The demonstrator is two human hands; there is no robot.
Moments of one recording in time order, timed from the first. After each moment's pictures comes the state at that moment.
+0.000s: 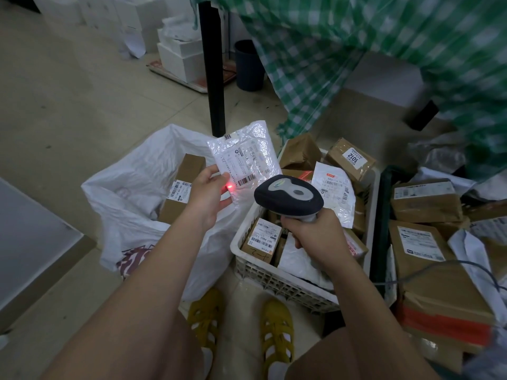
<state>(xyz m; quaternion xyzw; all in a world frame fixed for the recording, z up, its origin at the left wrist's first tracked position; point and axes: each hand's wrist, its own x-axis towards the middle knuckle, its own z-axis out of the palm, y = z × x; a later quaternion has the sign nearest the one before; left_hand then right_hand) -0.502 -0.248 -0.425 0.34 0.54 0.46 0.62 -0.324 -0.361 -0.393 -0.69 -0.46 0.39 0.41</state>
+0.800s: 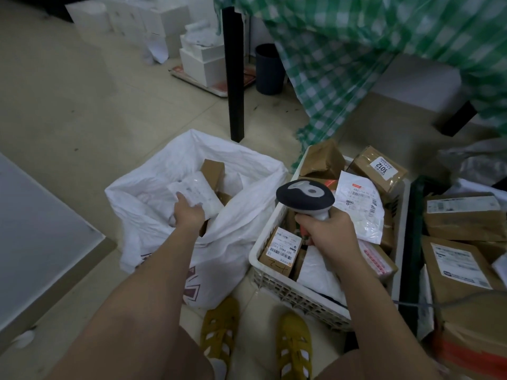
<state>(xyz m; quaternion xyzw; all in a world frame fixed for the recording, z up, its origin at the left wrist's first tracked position) -0.580 -0.195 -0.524 0.36 0.77 0.34 0.41 -0.332 -0.315 -0.420 -0.71 -0.39 0.39 0.43</state>
